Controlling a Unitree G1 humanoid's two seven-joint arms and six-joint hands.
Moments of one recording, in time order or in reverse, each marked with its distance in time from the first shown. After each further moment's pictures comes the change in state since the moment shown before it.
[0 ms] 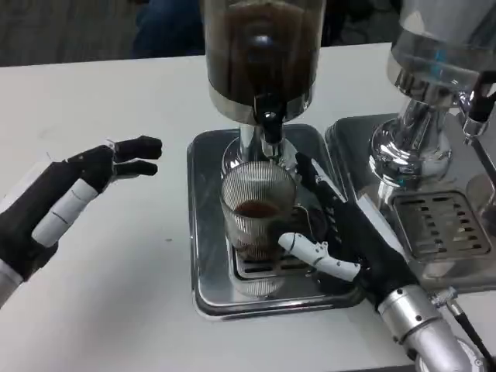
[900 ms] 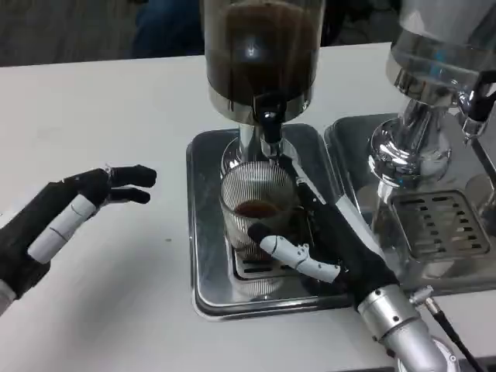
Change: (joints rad) left arm 0.020 0.020 0.000 0.057 0.038 0.000 0.007; right arm -0.091 0.030 0.045 0.201 -0.085 -0.130 -0.098
